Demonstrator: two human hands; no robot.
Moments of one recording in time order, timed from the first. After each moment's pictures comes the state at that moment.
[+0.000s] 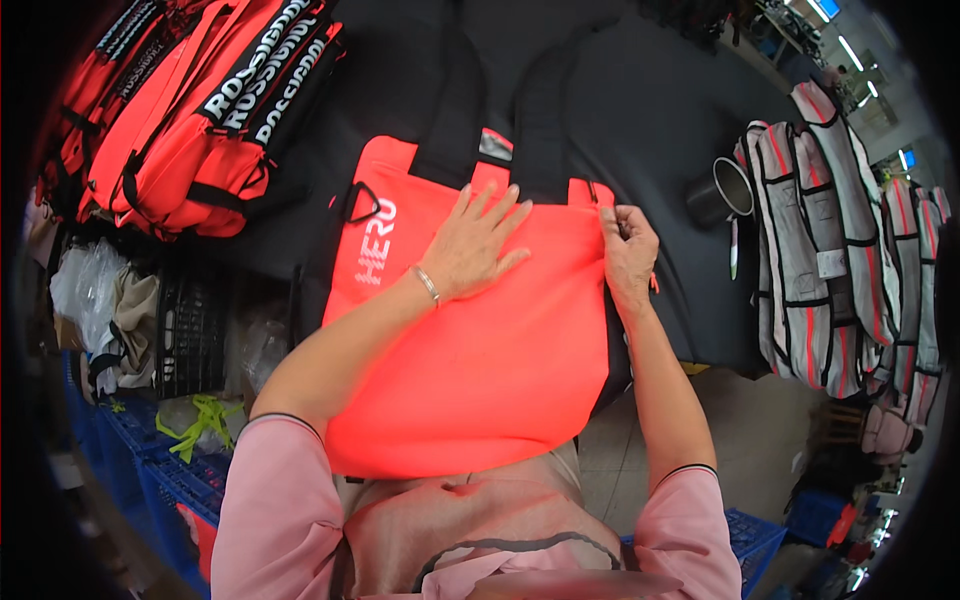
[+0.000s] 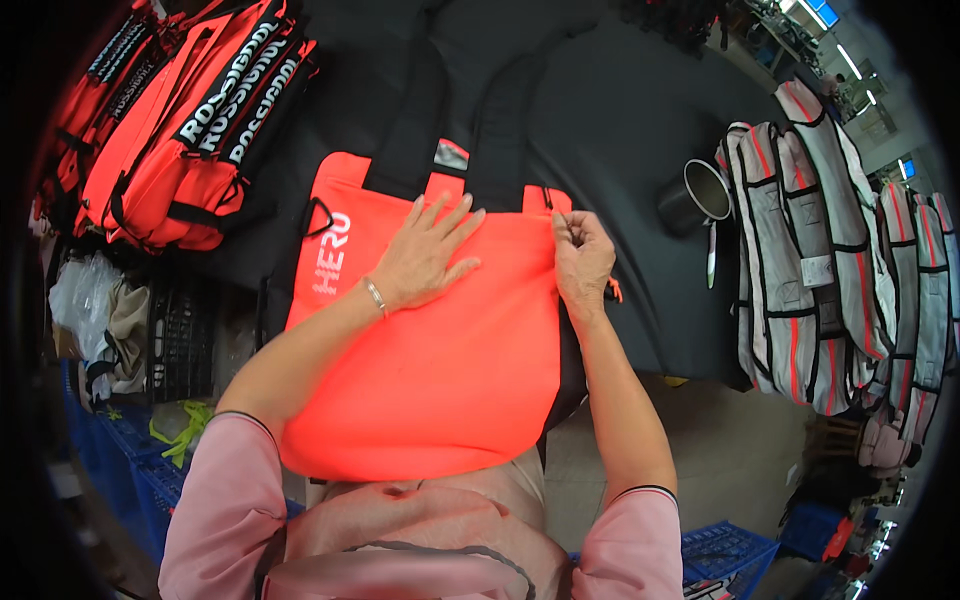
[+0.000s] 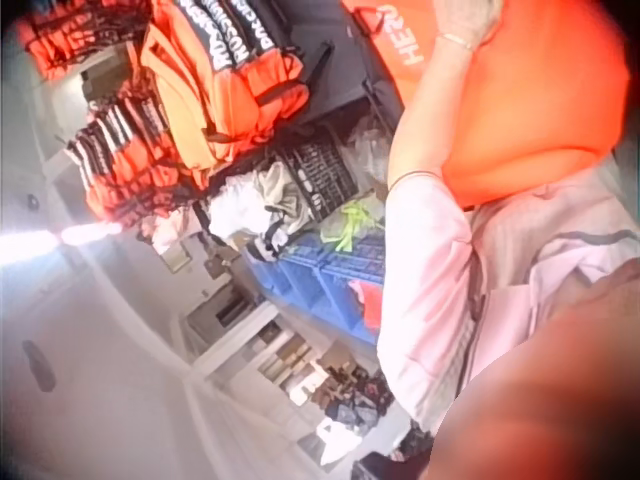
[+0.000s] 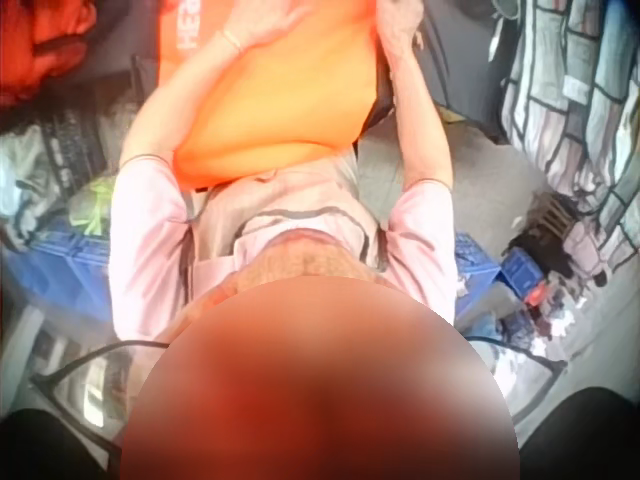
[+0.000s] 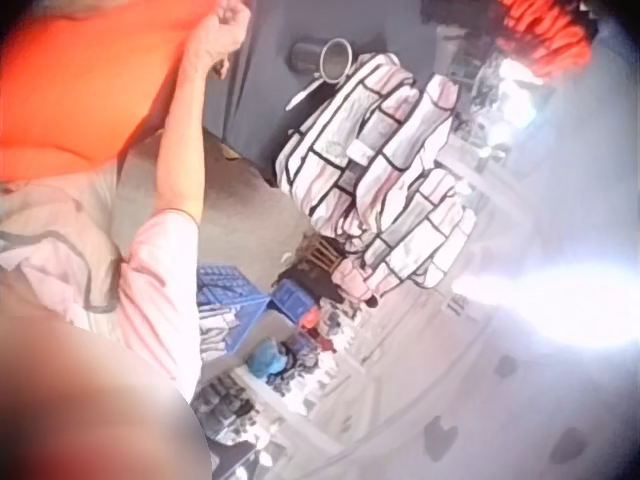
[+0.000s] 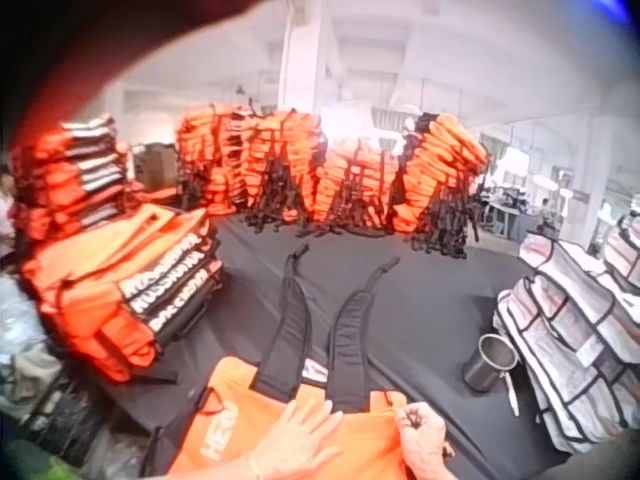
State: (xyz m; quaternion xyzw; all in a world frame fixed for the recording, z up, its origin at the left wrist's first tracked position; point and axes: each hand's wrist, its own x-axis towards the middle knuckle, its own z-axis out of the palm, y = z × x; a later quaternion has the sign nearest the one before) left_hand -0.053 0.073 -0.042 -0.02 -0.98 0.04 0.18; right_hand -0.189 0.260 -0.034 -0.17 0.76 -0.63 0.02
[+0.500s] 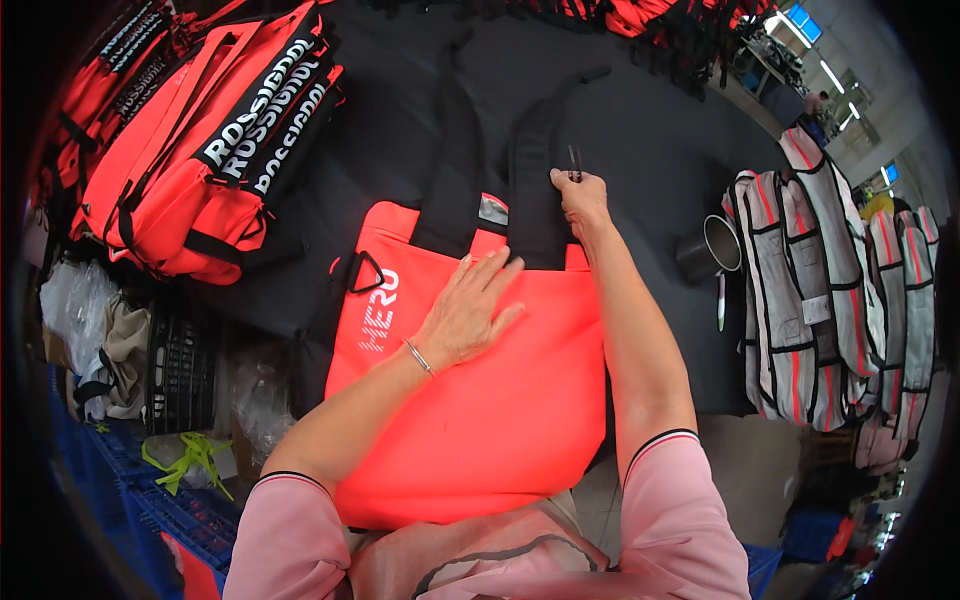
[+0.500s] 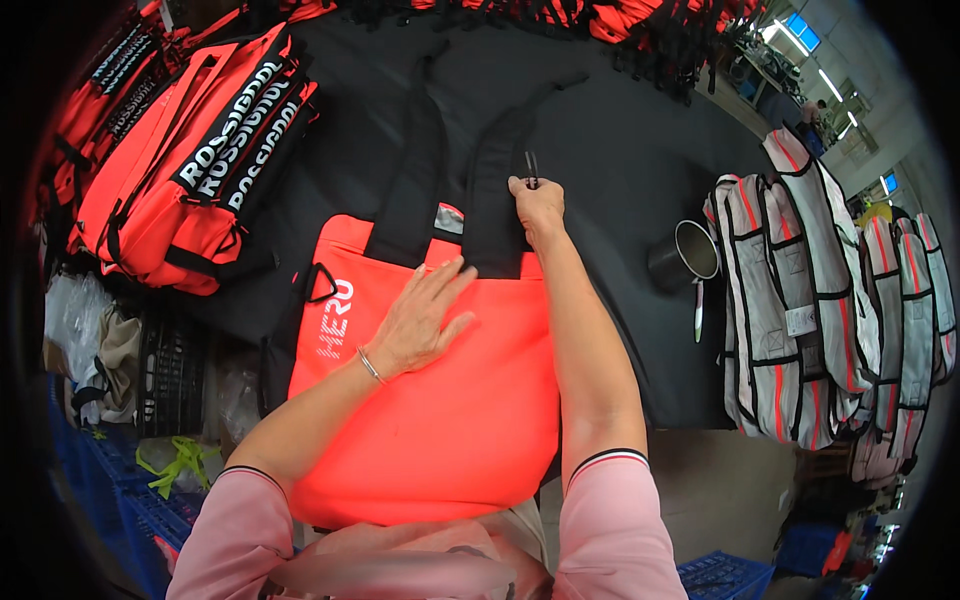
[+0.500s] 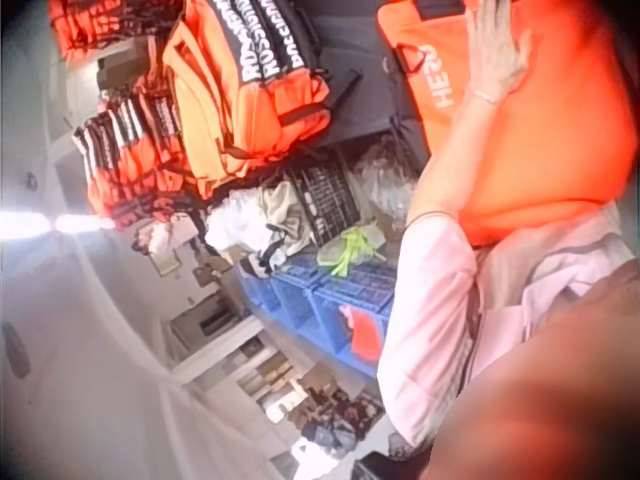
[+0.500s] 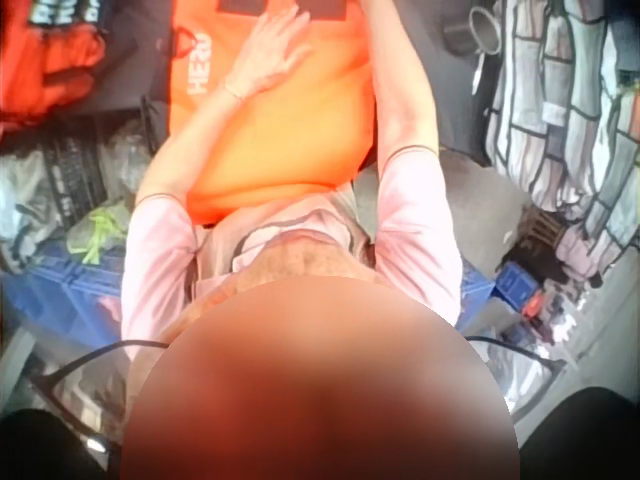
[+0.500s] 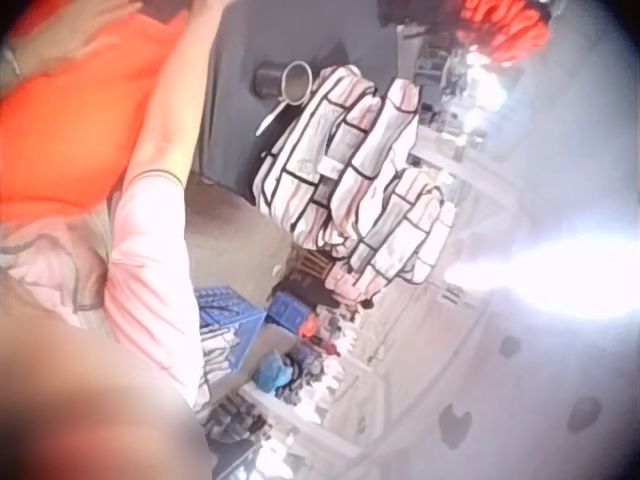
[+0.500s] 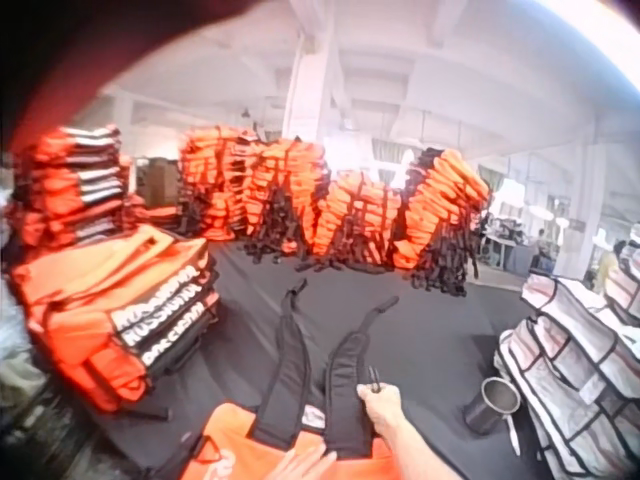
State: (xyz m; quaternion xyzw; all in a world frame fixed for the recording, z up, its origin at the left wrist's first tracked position) left_hand -0.054 0.075 -0.037 0.01 -0.95 -0.24 0.18; right_hand -0.304 0.133 -0.017 -0.08 0.85 -0.50 0.15
